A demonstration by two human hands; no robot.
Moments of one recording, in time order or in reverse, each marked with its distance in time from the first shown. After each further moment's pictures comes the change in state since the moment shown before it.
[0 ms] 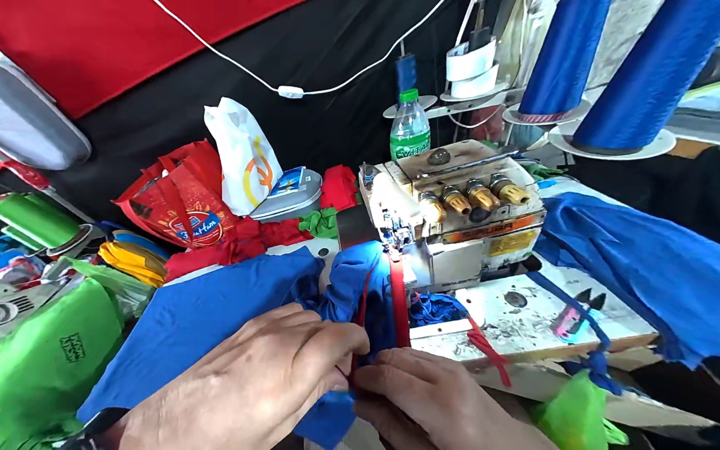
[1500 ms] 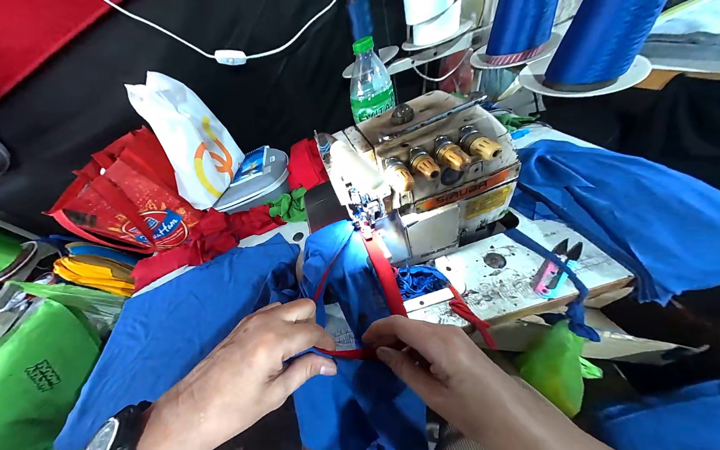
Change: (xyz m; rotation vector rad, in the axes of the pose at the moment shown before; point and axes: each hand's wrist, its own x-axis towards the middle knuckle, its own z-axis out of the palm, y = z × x) left_hand -0.008 -0.030 0.053 -0.290 -0.088 -0.193; right_hand -0.041 0.035 -0.002 0.122 -0.013 0.392
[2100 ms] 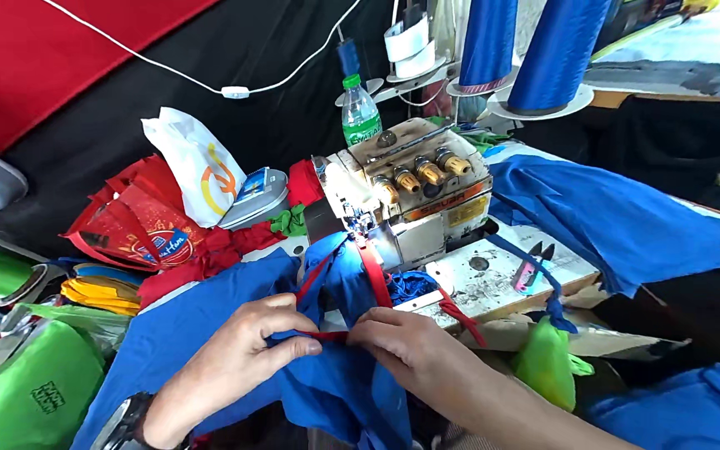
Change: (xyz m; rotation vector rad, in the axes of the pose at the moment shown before) left_hand -0.004 -0.008 -0.014 -0.166 0.077 -0.060; right_hand 0.014 -0.007 0.005 -0.153 0.042 -0.210
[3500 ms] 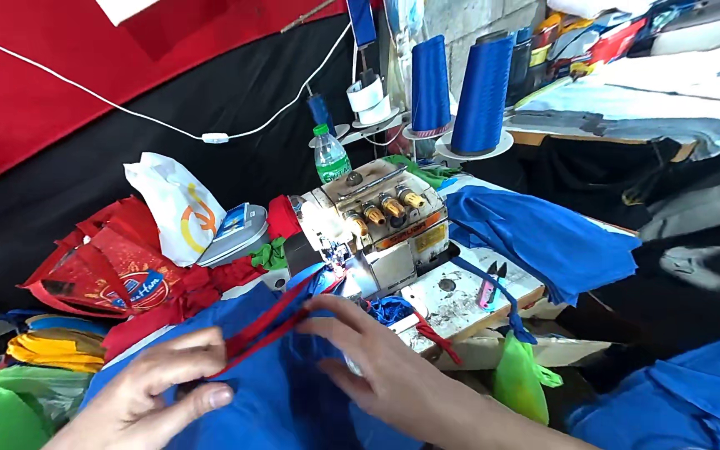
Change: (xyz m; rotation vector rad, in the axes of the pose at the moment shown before) left_hand -0.016 -0.007 -0.064 -0.088 -0.053 0.133; right_hand 0.033 -0.016 -0.006 -0.001 0.001 0.065
